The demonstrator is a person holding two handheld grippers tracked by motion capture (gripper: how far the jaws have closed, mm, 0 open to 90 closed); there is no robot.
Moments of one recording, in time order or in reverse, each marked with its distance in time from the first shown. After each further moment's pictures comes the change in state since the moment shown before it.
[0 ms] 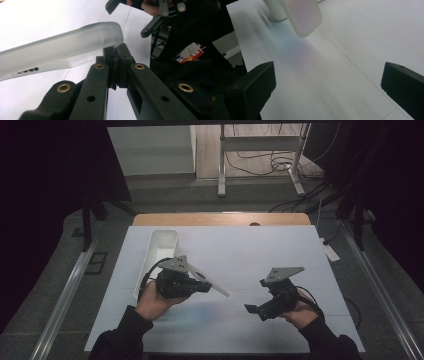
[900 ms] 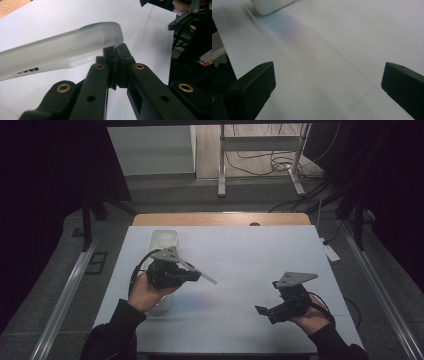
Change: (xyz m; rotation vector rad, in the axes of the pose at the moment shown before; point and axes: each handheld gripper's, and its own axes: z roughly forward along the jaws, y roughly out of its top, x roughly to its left) left arm 0.022 -0.001 -0.019 0.025 0.119 -0.043; right arm -0.005 -0.021 -0.018 -0.012 -0.101 0.016
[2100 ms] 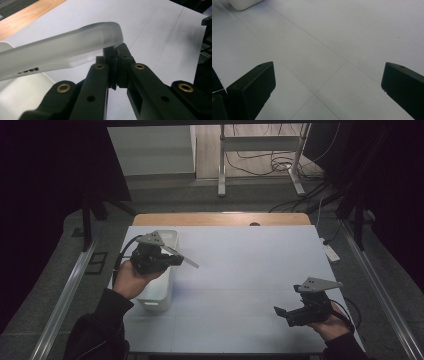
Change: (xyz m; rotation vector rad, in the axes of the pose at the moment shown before) left arm 0.033 0.006 -0.036 0.029 0.150 -0.069; right arm -0.020 -0.037 -0.030 -0.021 -0.116 0.074
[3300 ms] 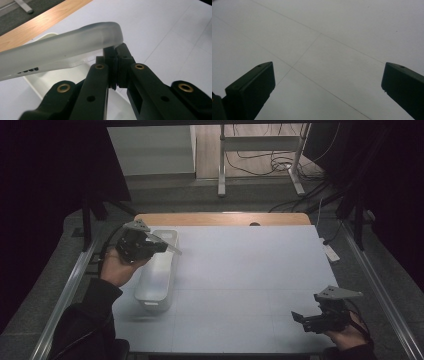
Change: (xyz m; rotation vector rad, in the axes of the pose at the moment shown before) left arm 0.036 0.004 -0.024 0.032 0.133 -0.065; right arm -0.018 -0.036 -0.024 0.038 -0.114 0.120
